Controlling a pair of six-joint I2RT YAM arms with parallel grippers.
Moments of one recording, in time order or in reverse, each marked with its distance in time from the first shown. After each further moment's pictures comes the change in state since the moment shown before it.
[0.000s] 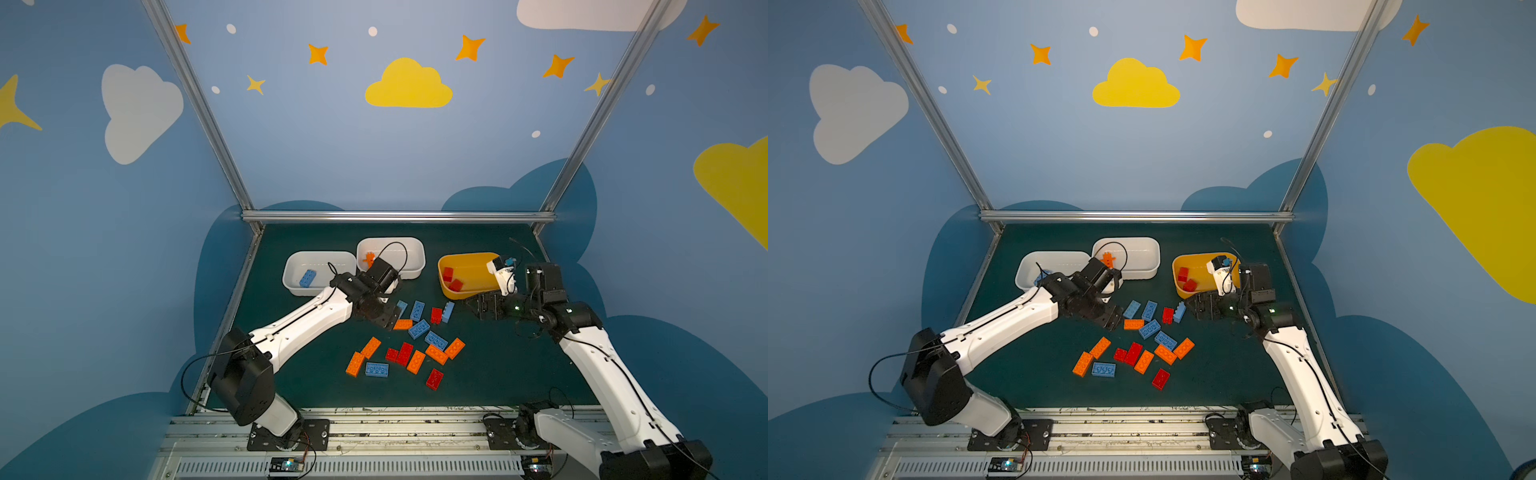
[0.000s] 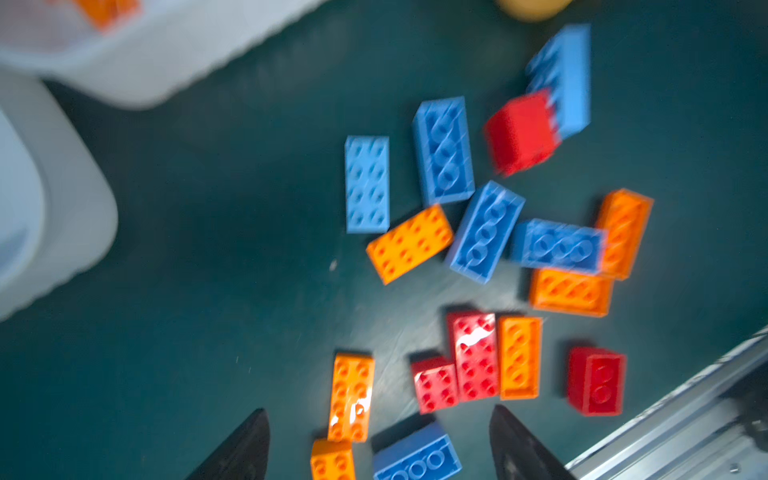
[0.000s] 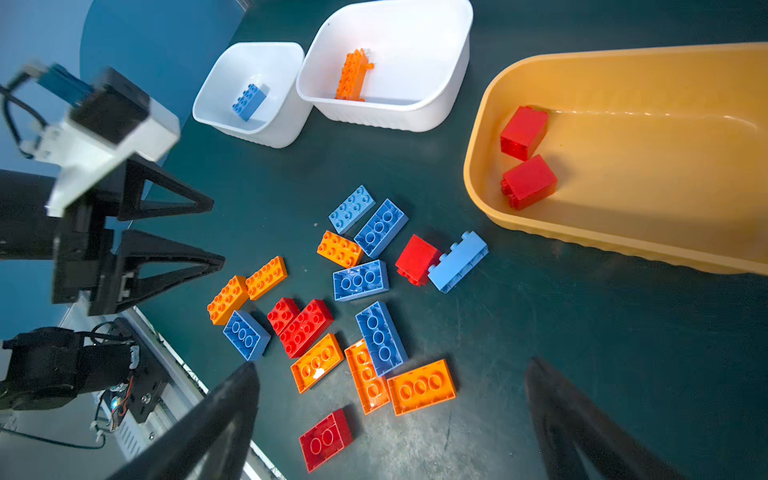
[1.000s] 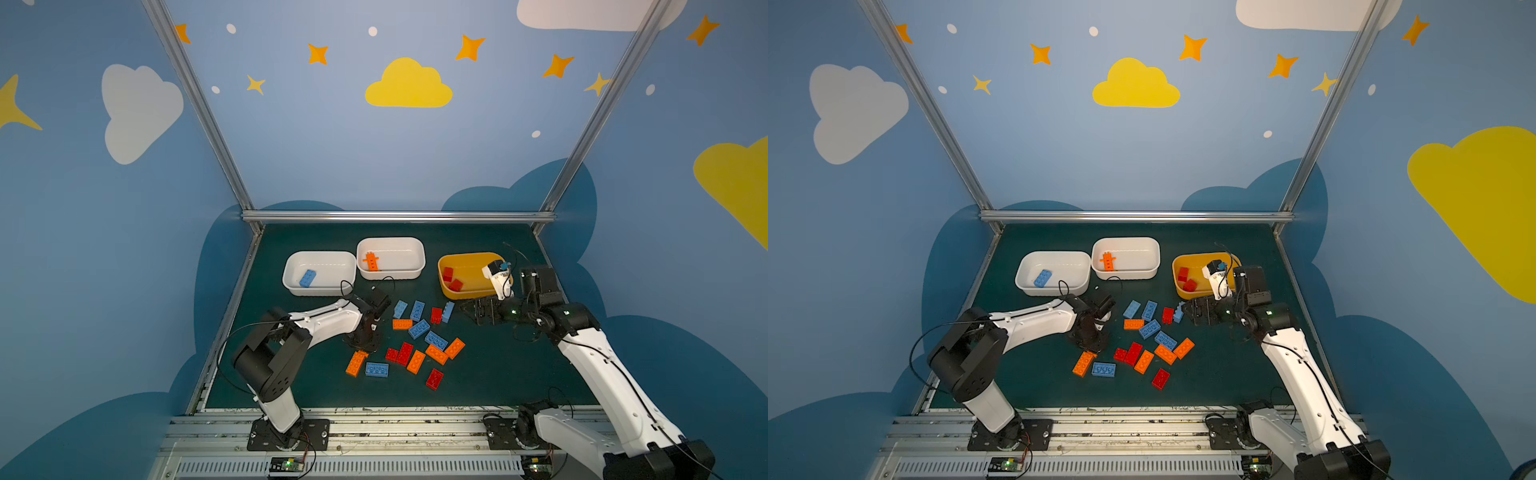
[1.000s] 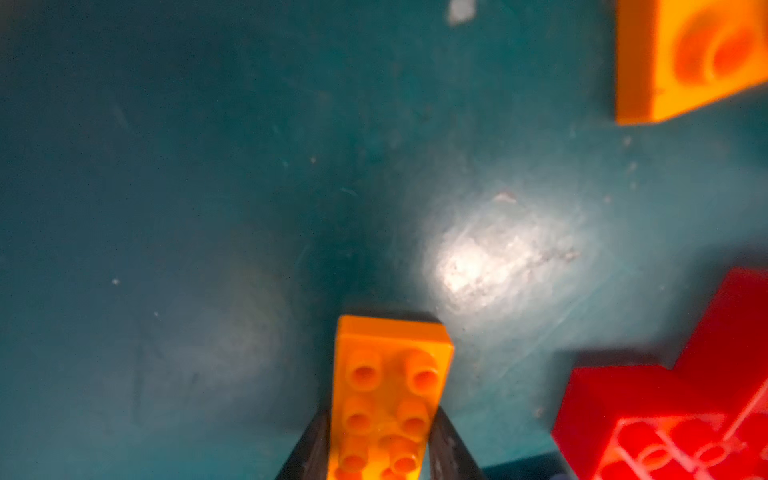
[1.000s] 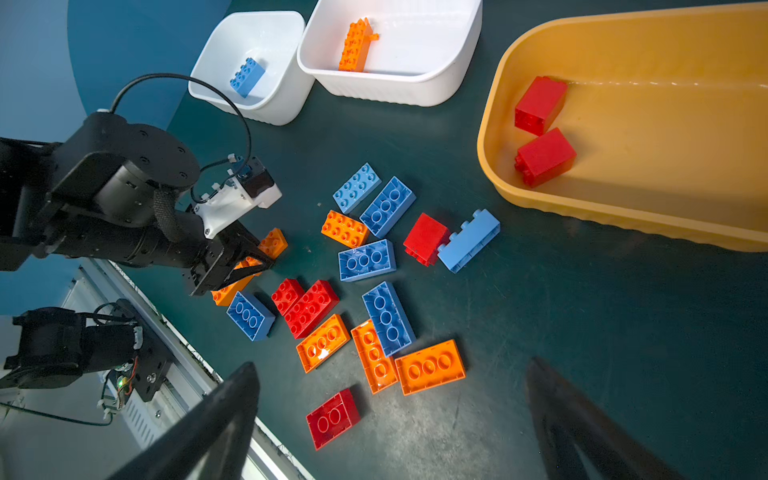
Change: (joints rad) left arm 0.023 0.170 -0.235 0.121 0.015 -0.112; right arm 0.043 -0.015 -0.007 -0.040 0.029 0.013
